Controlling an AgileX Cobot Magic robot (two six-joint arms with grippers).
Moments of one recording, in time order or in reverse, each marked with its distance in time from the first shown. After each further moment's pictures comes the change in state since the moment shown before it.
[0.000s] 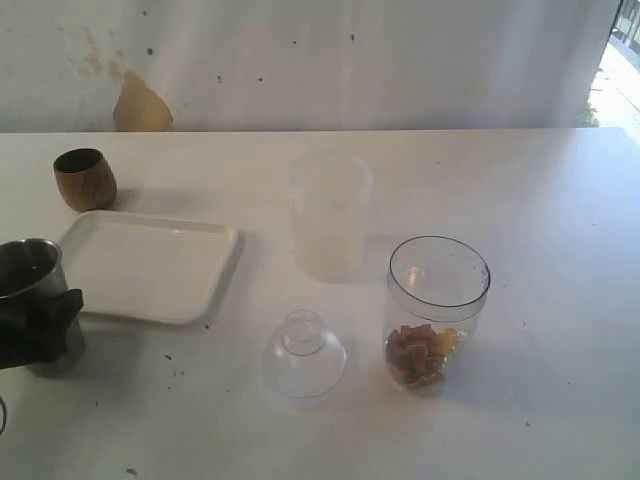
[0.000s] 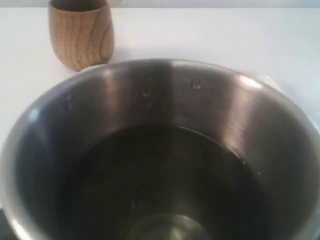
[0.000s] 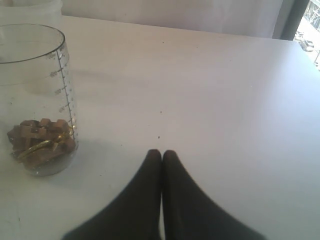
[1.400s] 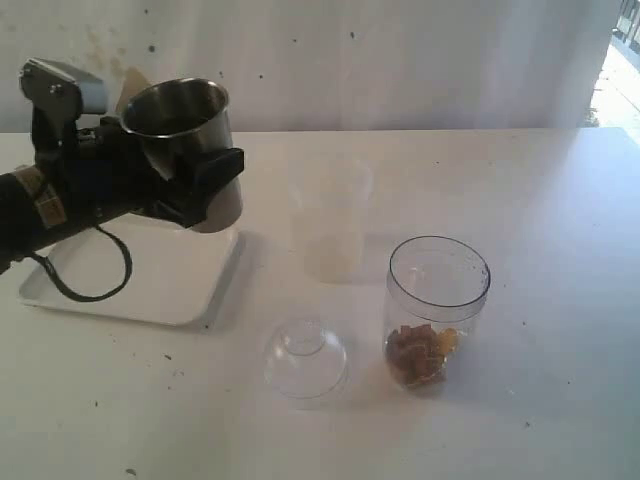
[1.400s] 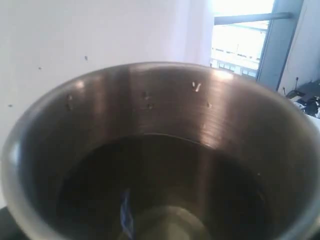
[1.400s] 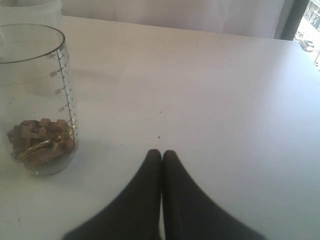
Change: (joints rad) left arm -0.422 -0.250 -0.476 0.216 0.385 -0.346; right arm 0.000 0.000 0.000 0.000 0.000 0.000
